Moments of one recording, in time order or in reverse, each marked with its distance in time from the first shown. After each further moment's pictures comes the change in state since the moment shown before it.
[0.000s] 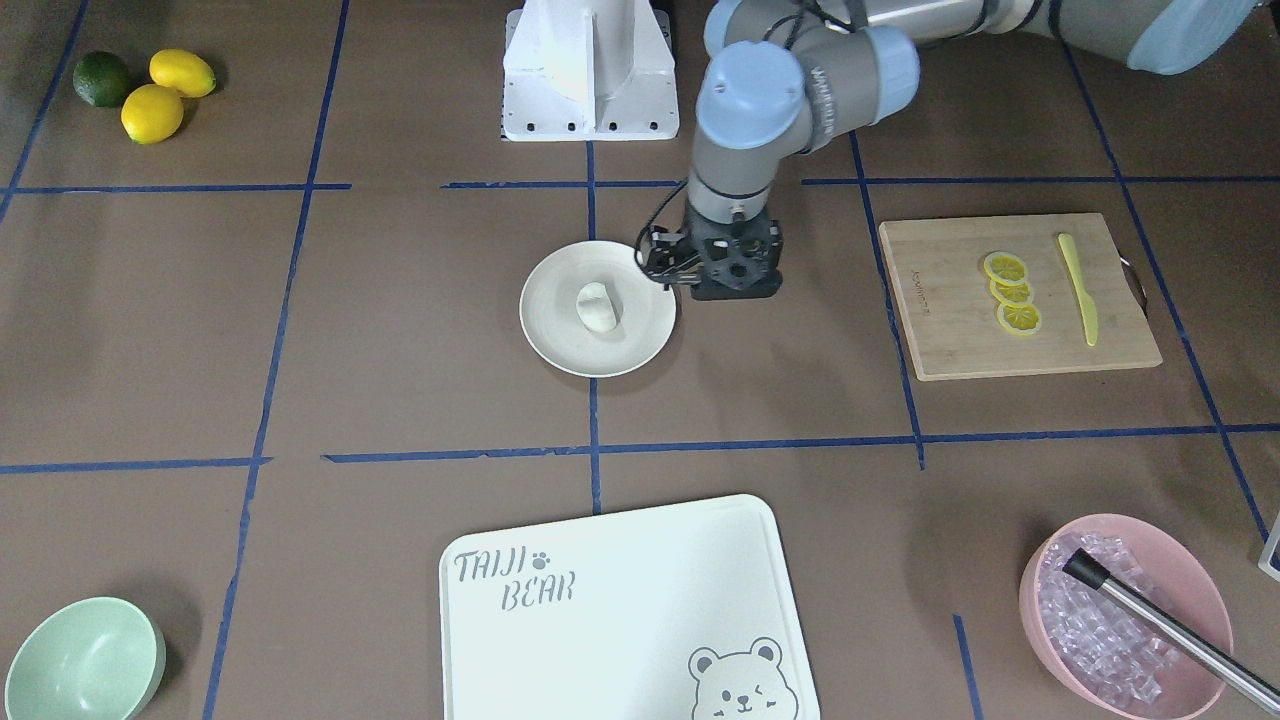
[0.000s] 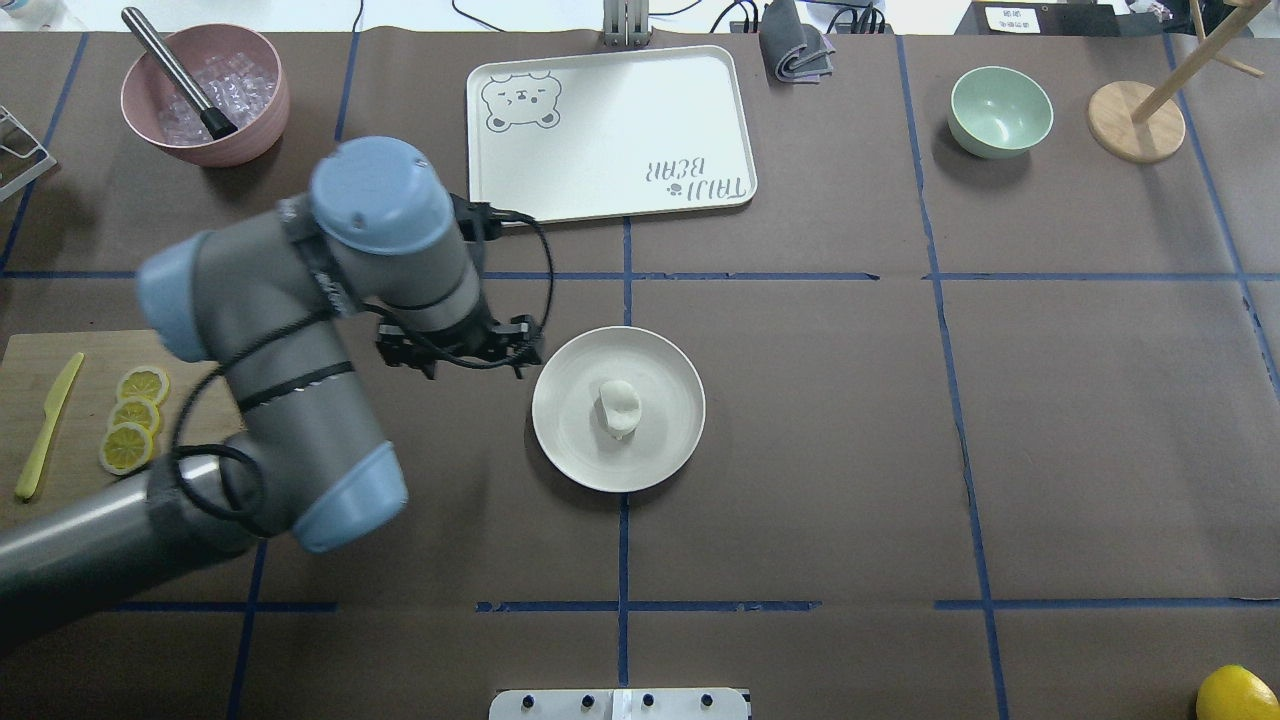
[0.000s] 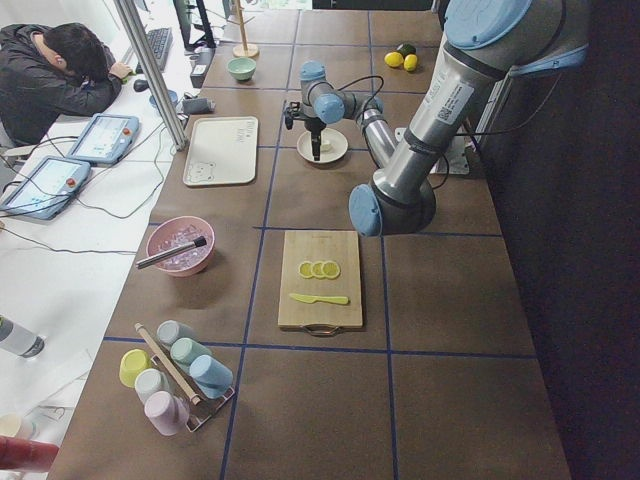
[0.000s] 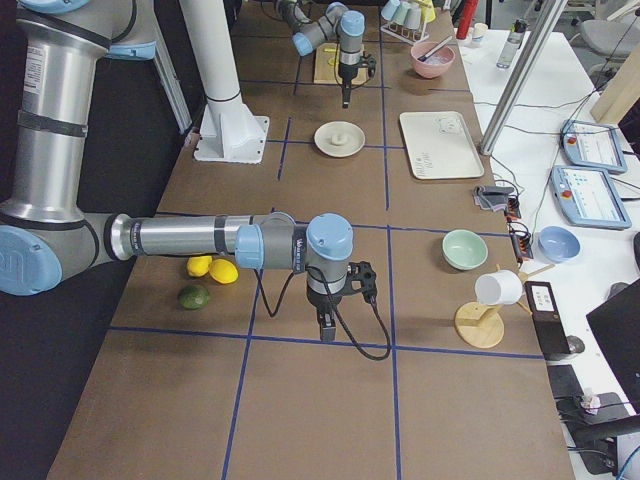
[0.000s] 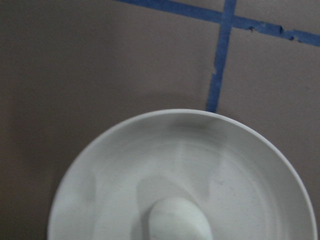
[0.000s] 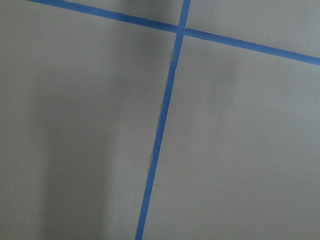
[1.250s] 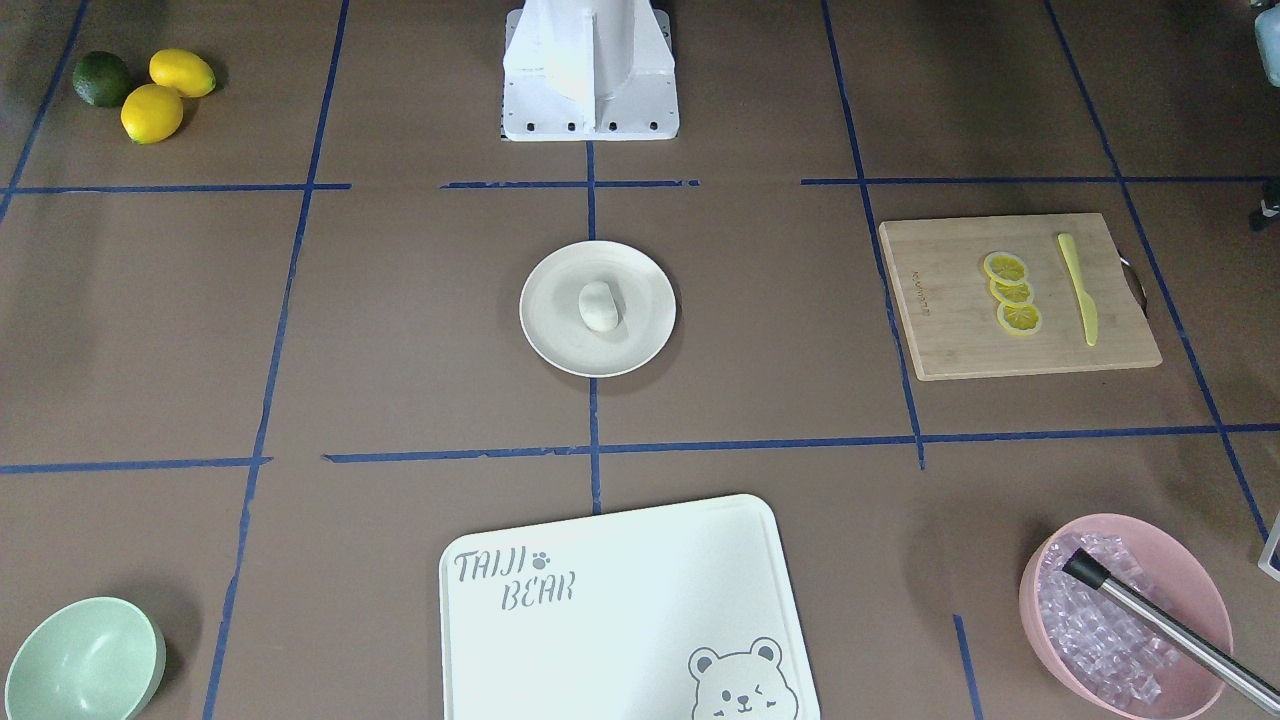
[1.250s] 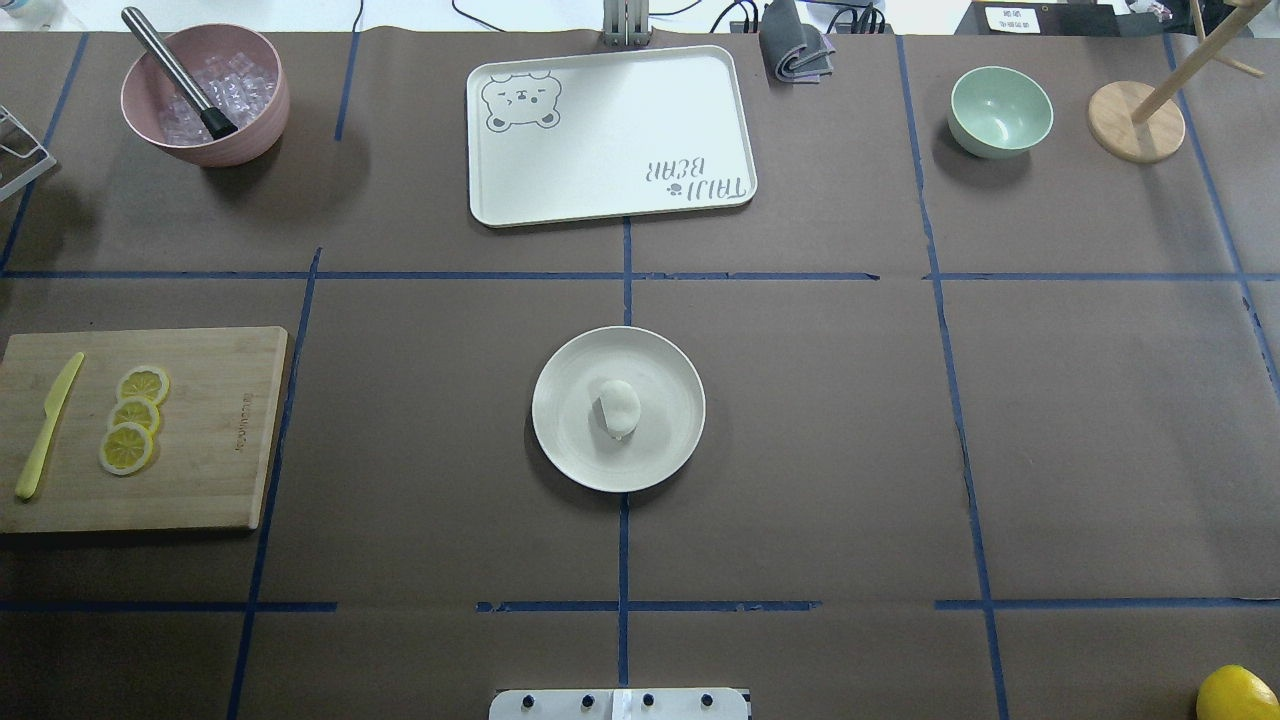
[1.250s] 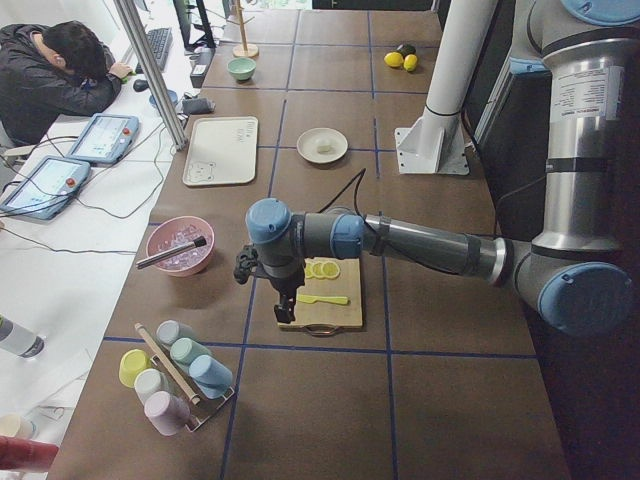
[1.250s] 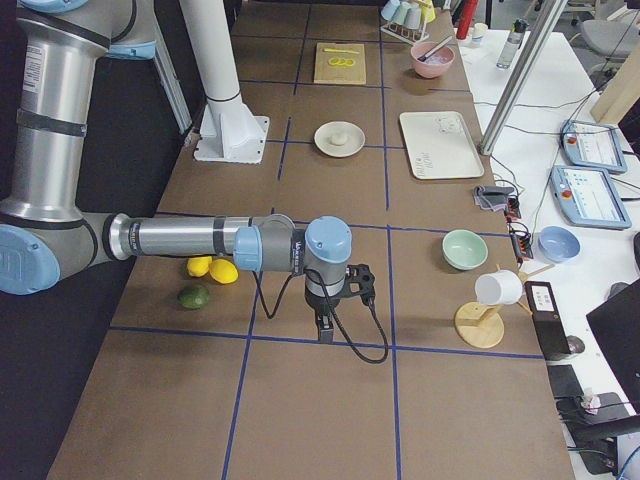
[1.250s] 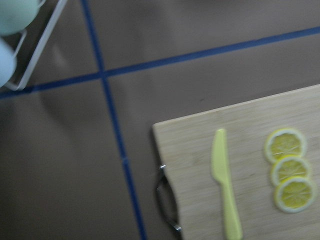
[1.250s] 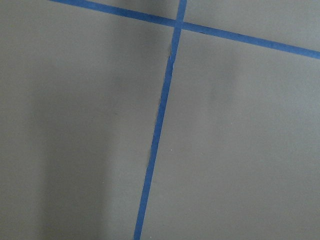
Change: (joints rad) left arm -0.850 0.651 0.065 0.004 -0.316 1.147; right arm 0.000 -0.006 -0.007 0.003 0.002 0.000
